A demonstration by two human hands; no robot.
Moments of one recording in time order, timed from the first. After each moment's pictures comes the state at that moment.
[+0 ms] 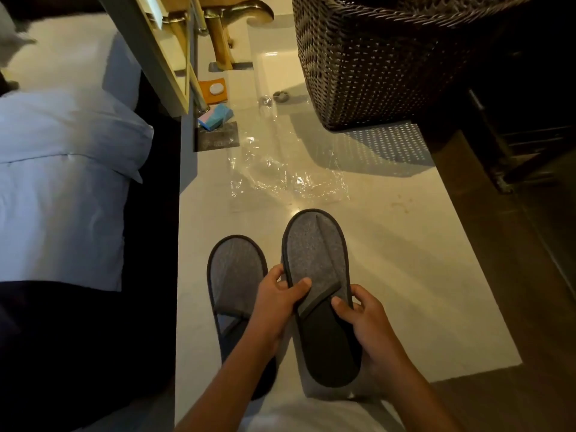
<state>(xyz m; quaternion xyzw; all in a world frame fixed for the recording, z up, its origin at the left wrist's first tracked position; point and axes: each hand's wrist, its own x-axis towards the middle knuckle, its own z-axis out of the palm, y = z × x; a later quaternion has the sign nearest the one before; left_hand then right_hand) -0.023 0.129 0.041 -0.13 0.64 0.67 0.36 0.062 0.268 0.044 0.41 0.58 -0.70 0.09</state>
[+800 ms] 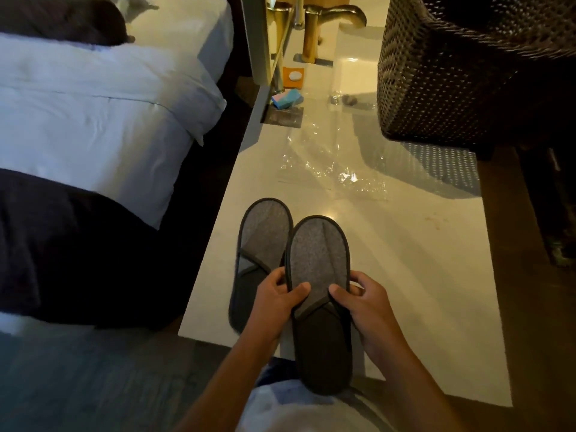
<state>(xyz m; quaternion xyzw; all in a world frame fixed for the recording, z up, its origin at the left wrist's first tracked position) 0.056 0.108 0.026 -0.19 0.65 0.70 0.23 0.073 0.281 0.045 0.26 0.66 -0.69 0.15</state>
